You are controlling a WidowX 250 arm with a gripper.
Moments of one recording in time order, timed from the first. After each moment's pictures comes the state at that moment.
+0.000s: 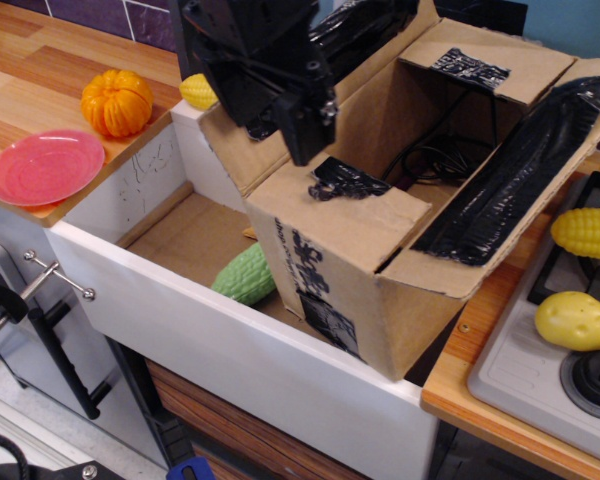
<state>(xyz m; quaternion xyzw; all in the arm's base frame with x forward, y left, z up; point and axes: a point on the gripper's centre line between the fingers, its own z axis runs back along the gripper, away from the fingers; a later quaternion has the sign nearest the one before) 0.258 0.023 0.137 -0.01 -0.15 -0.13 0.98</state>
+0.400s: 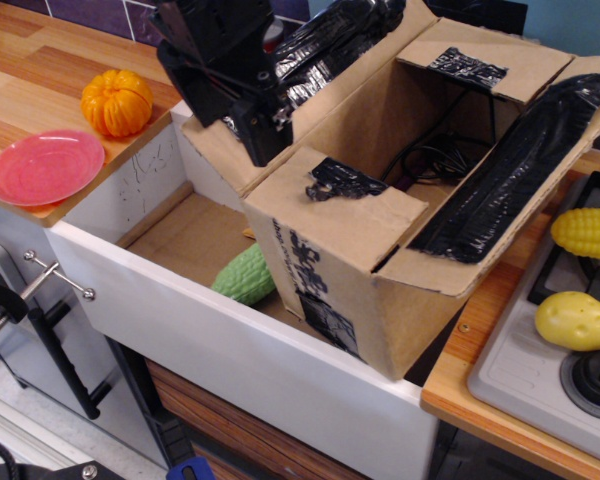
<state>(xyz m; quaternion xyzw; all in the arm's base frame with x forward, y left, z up) 0.257 0.045 0.124 0.00 -0.16 -0.14 0.98</state>
